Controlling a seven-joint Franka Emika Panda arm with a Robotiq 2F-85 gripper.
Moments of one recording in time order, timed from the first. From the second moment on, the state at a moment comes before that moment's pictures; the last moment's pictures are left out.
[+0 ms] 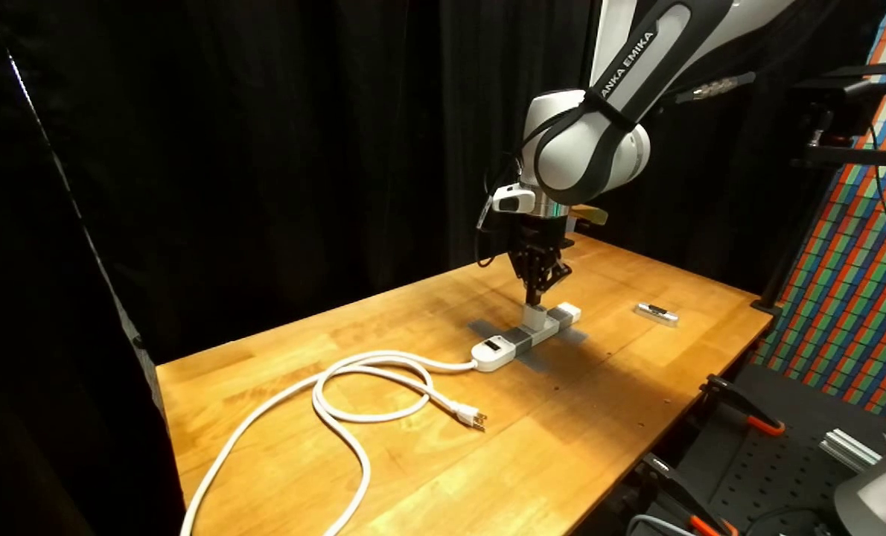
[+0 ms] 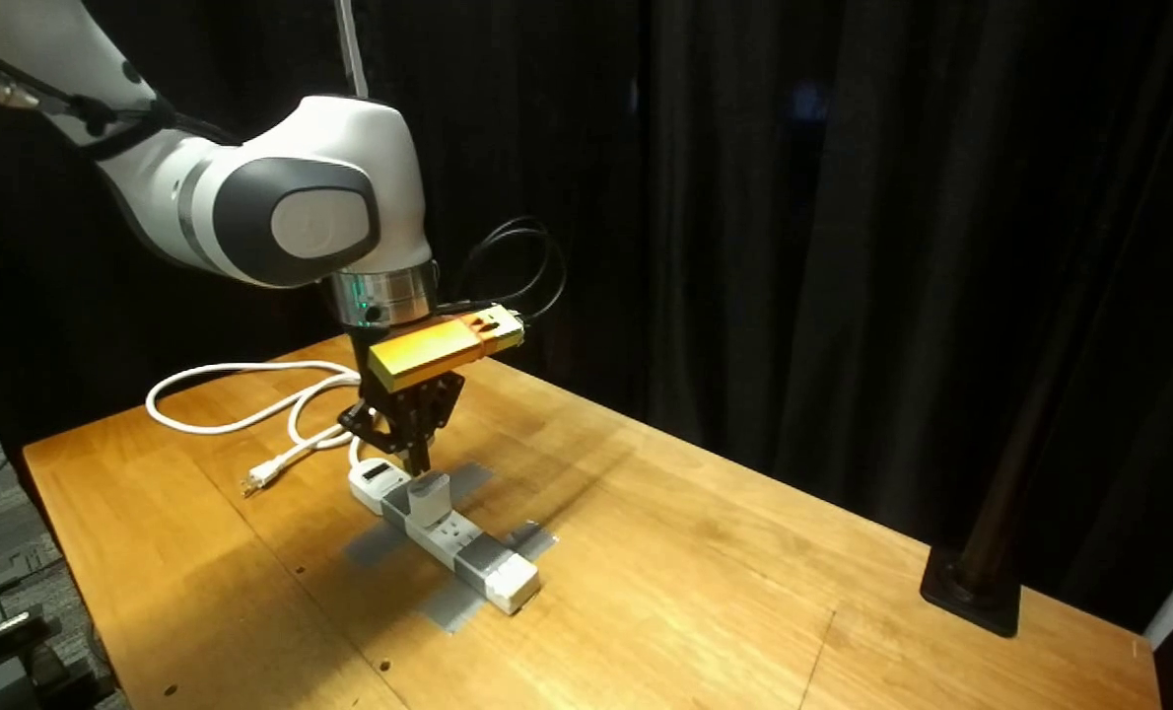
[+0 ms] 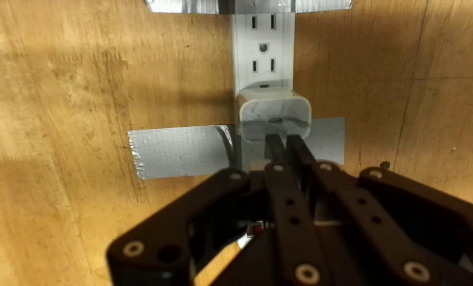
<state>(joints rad) -0.10 0.29 0.09 -2.33 -0.13 2.61 -1.44</state>
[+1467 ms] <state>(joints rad) -0.15 0.34 0.12 -2.30 0.07 2.58 -1.59</state>
